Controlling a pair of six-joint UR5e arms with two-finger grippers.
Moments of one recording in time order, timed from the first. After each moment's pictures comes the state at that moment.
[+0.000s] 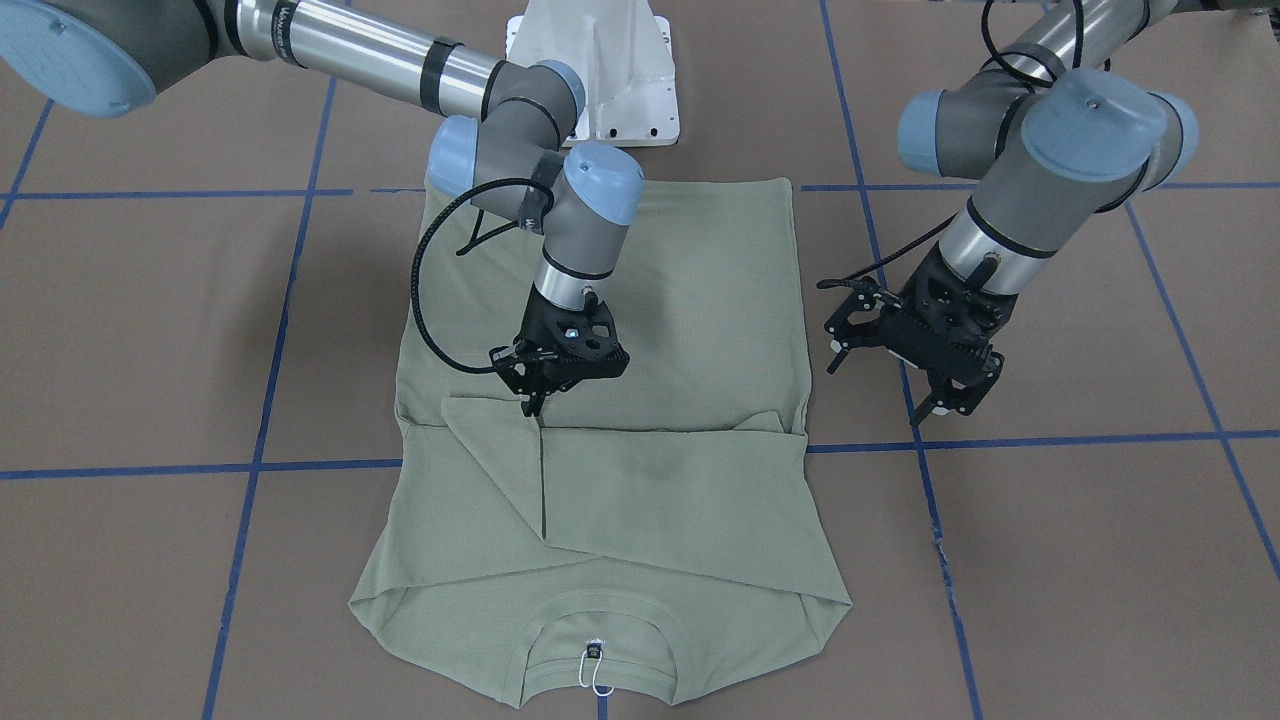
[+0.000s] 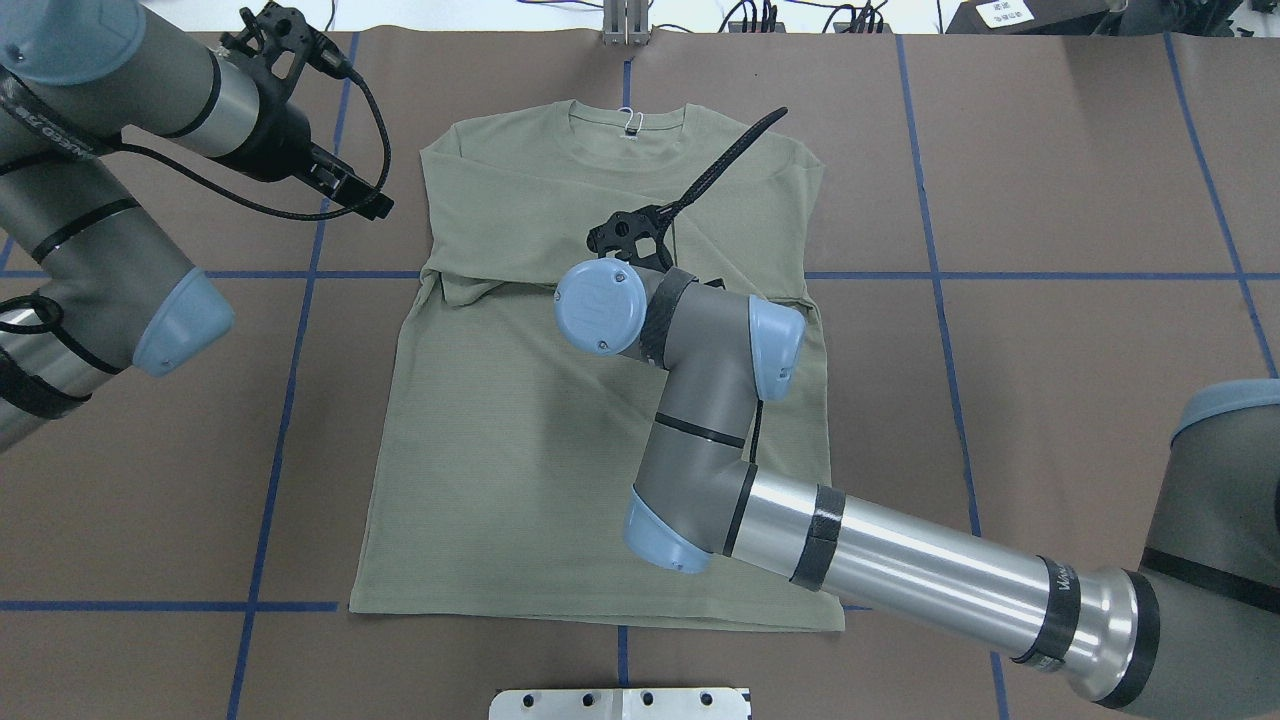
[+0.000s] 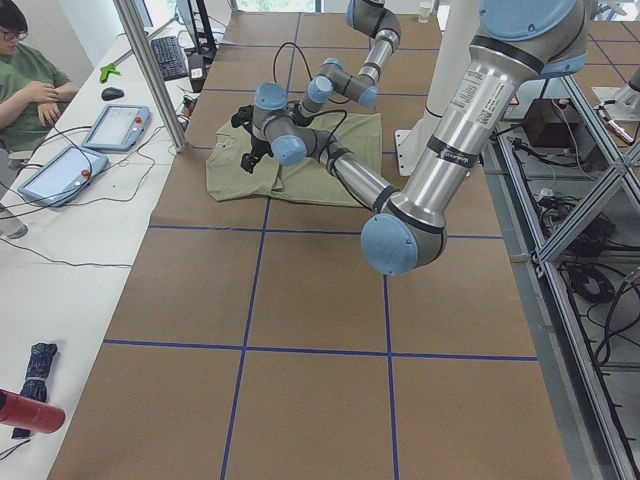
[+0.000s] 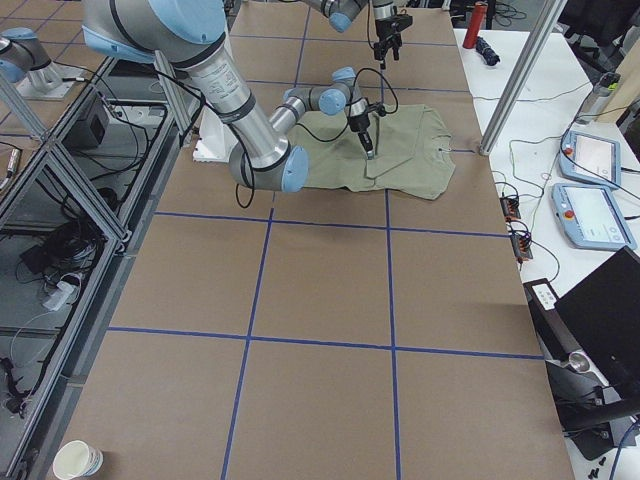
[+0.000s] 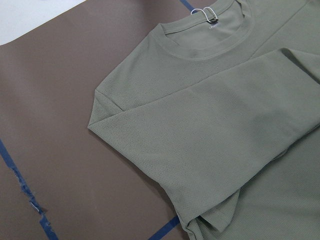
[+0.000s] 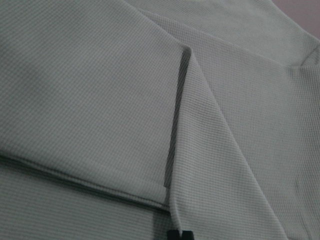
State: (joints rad) left arm -0.92 -2.06 -1.66 -1.96 -2.09 -0.39; right arm 0.46 -0.68 1.29 -1.63 1.39 0.96
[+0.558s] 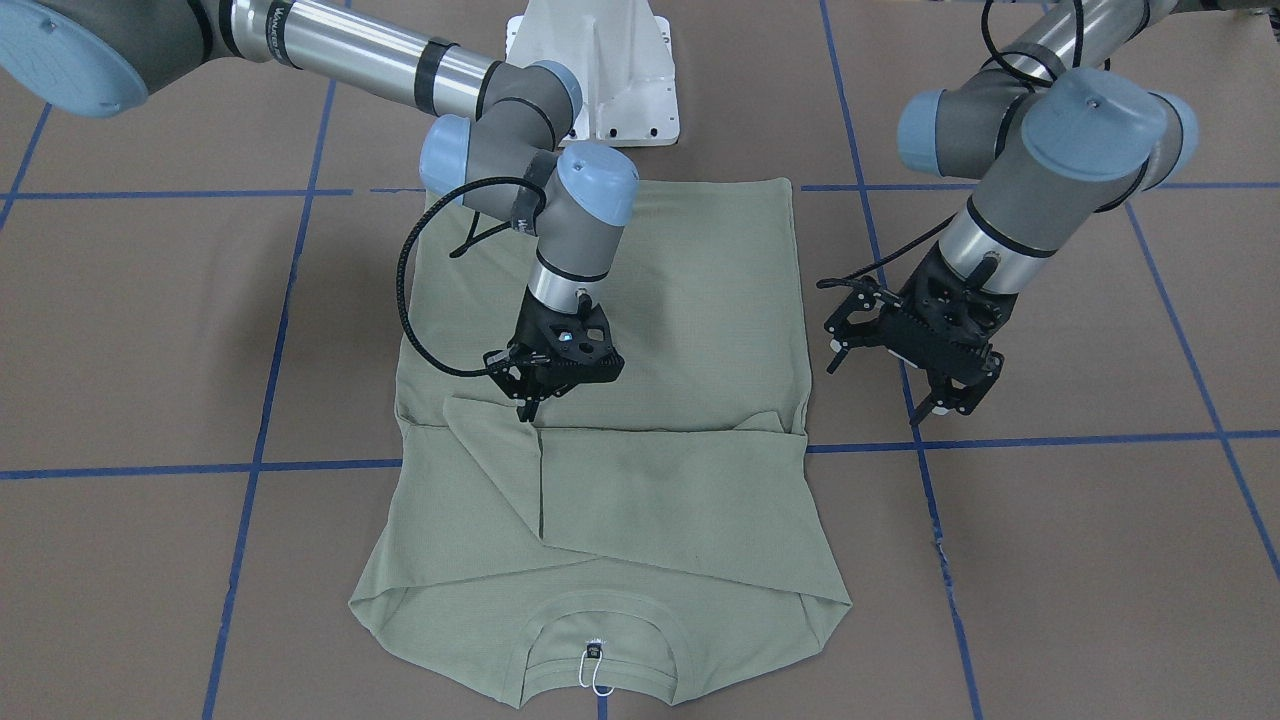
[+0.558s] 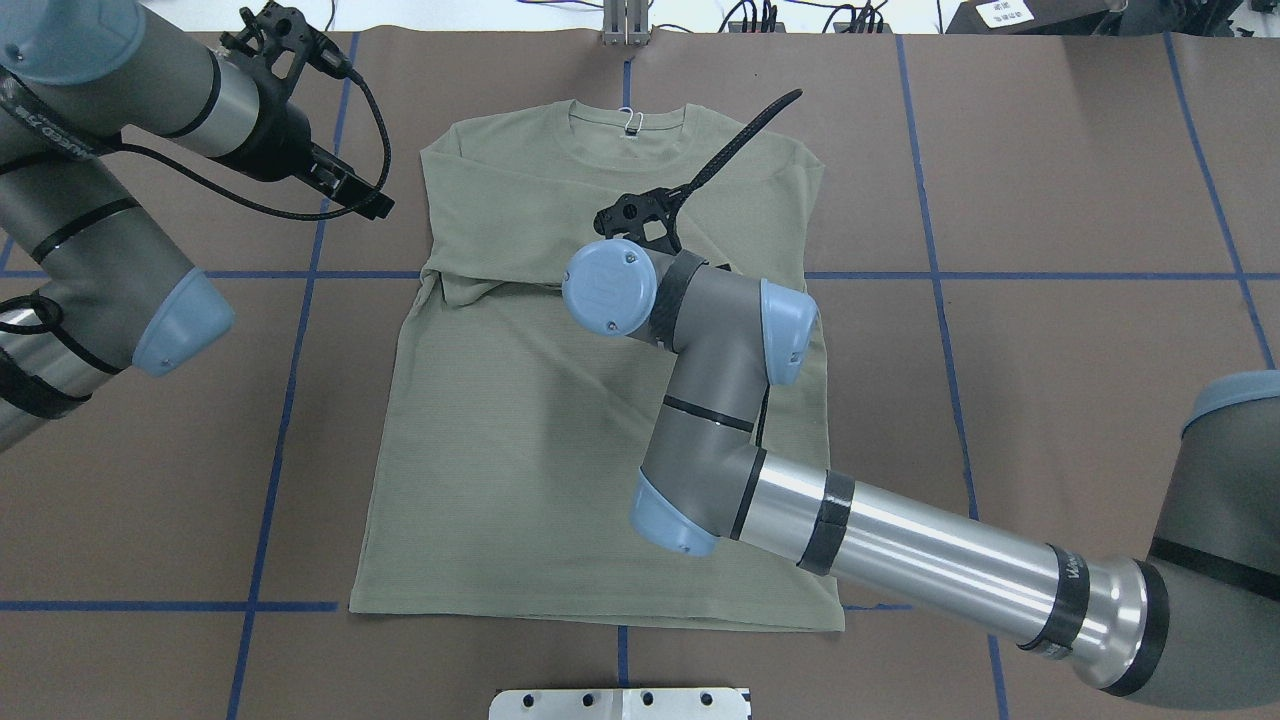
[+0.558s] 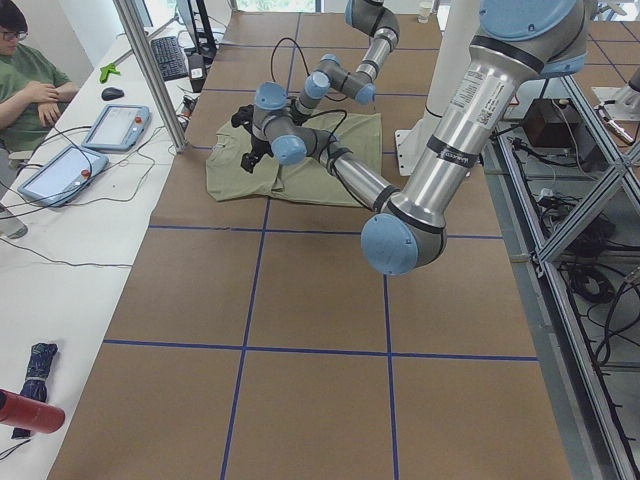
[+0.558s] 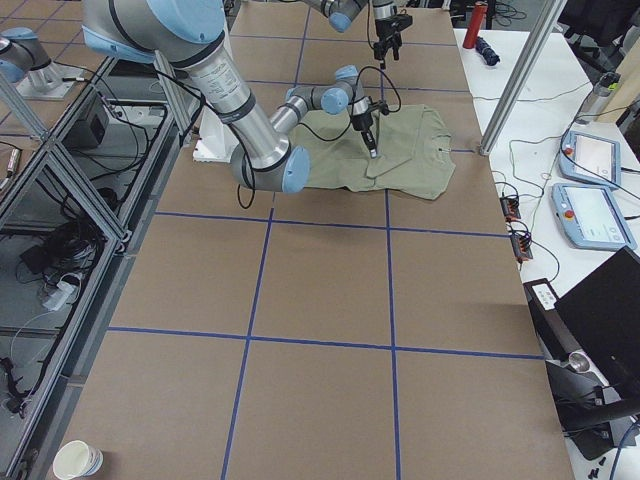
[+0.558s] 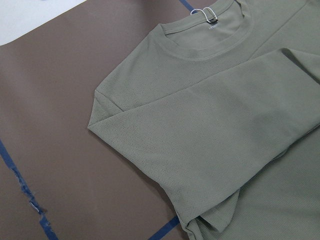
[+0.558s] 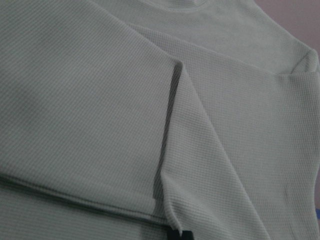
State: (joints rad) left arm -0.92 -2.06 -1.67 -1.96 -2.09 -0.39; right arm 0.50 -0.68 1.31 -1.63 1.40 0.94
